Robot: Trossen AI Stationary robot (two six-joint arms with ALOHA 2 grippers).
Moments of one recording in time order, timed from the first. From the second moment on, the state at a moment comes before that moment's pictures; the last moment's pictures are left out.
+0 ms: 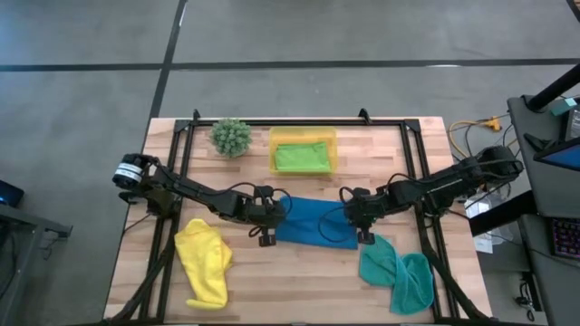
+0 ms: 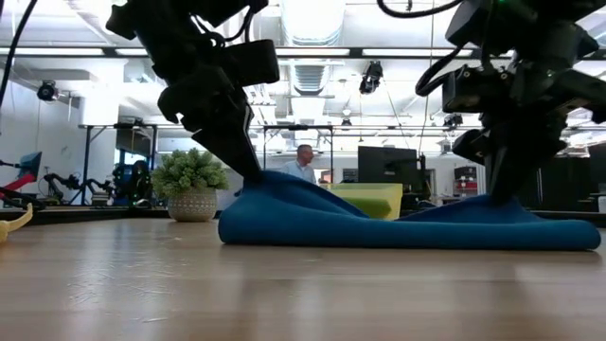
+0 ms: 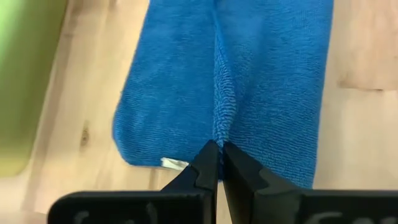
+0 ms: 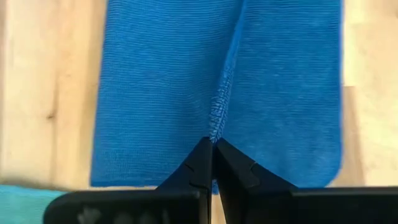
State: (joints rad) left arm -0.21 1.65 1.00 -0.32 -0.28 -0.20; right arm 0.19 1.33 0.62 -0.40 -0.03 0.24
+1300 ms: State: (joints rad) left arm -0.08 1.68 0.99 -0.32 -0.33 -0.17; right arm 0.03 1.34 0.57 -0.42 0.05 0.20
